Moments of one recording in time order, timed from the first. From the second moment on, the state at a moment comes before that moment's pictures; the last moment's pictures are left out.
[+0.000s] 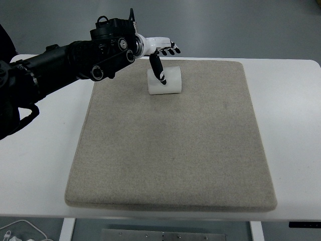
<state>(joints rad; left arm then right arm) -1.46 0.02 0.14 -0.53 0.79 -0.22 0.14 0.06 0.00 0.01 0.10 0.02 0.03 -0.23</state>
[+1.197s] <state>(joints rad) -1.41 0.00 0.17 -0.50 0.79 -0.23 0.13 0.06 0.00 0.01 0.10 0.02 0.03 -0.23</state>
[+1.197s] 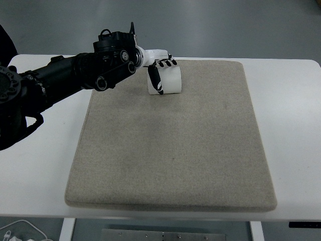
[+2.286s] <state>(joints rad) -1.39 0.00 0.17 -0.53 0.81 -0.16 0.07 0.06 0.00 0.01 0.10 0.02 0.03 -0.23</state>
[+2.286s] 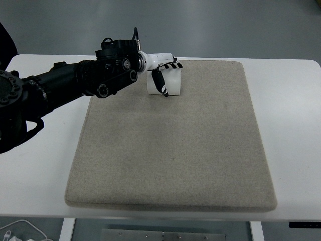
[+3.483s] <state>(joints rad) -1.37 0.00 0.17 -0.53 0.90 -0.15 0.07 0.06 0.00 0.01 0.10 0.02 0.03 -0.23</state>
